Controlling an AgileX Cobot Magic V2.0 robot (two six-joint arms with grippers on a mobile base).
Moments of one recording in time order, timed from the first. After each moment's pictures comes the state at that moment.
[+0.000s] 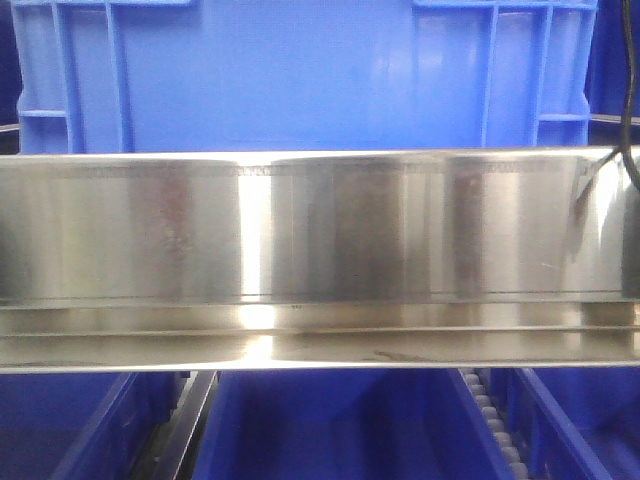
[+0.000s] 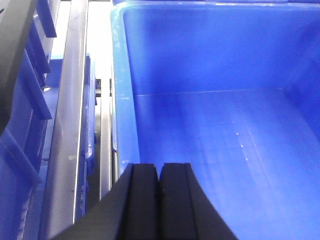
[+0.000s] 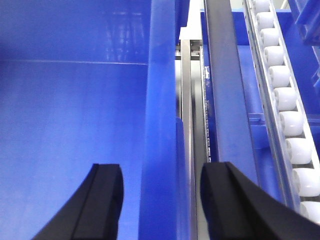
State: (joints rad) left arm -0.35 1.72 -1.97 0.22 1.00 -0.34; right arm 0.51 1.86 -1.96 -0.16 1.02 0.33
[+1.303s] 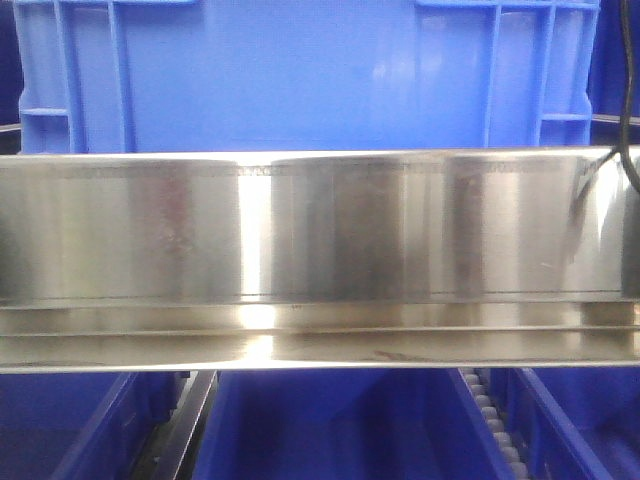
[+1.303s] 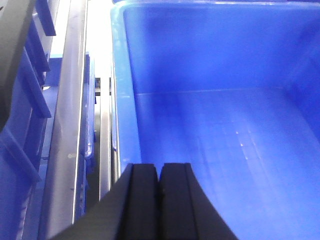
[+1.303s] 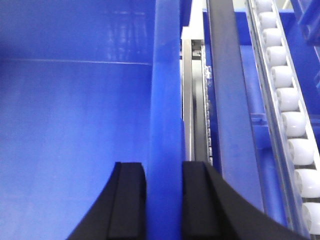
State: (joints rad) left arm -0.35 1.72 -1.97 0.22 1.01 -0.34; right arm 0.51 1.87 -1.96 -0.15 1.02 0.32
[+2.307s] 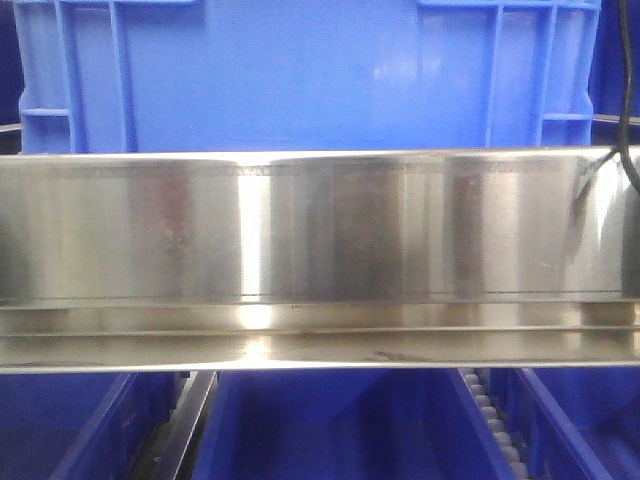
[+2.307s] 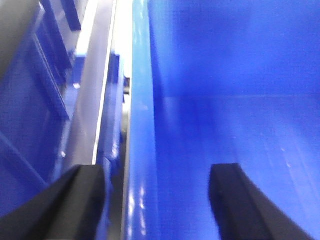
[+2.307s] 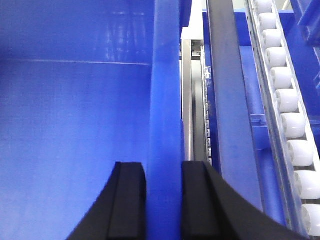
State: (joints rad) left arm -0.39 1.84 -1.97 0.43 0.96 -0.49; right arm 0.51 1.87 -1.96 -0.15 1.02 0.32
